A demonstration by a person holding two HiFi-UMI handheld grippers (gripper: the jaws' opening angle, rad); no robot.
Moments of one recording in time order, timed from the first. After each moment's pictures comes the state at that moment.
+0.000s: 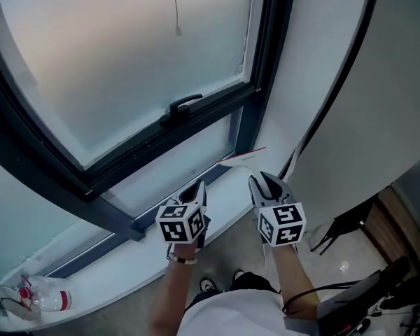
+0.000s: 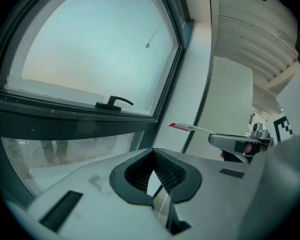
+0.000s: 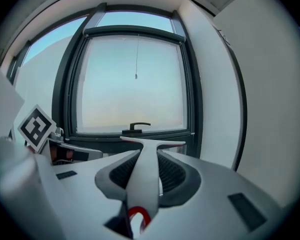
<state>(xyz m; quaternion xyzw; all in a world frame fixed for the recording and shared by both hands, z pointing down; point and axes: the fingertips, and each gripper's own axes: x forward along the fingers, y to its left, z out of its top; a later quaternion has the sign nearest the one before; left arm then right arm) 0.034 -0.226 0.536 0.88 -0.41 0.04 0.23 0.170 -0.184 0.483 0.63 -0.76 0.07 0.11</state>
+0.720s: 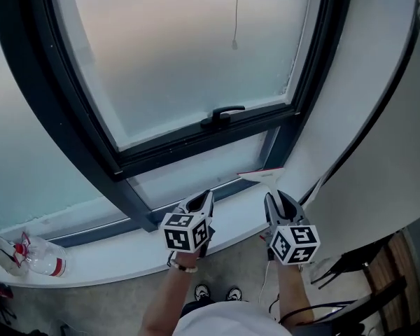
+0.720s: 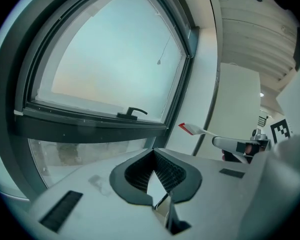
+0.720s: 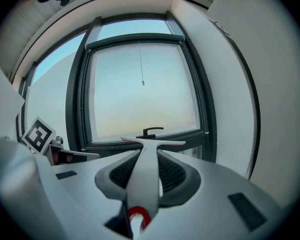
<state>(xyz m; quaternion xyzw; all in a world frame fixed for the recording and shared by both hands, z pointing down) -0.021 -0.199 0.521 0.85 -0.48 0.02 0.23 0.144 -0.173 0.473 0.58 -0.81 0.10 0.07</state>
